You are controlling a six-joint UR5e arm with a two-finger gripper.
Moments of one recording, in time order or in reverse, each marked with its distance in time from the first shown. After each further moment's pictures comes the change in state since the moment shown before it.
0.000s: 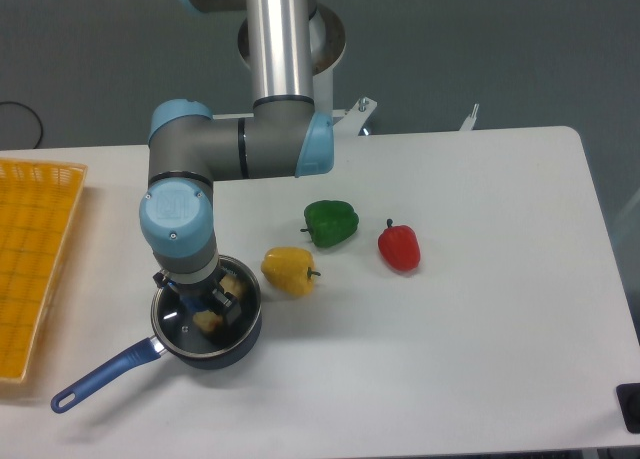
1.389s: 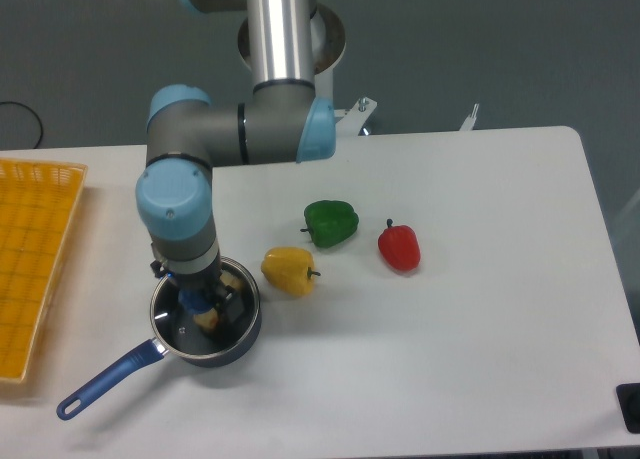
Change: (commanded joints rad) arm 0.064 0.103 -0.031 0.032 0.135 0.047
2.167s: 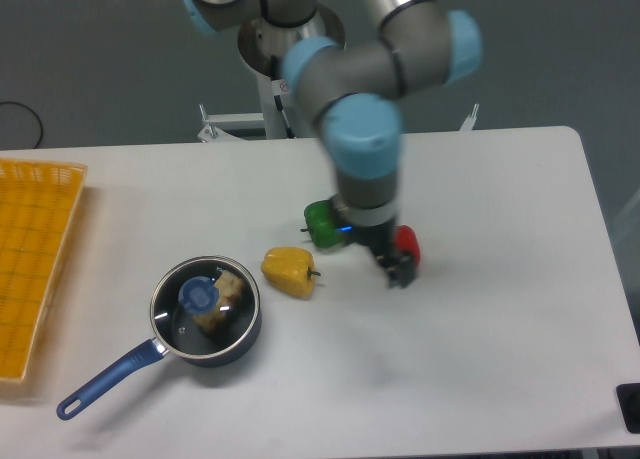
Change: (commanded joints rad) arm 0.445 0.042 0.003 -0.014 0.002 0.774
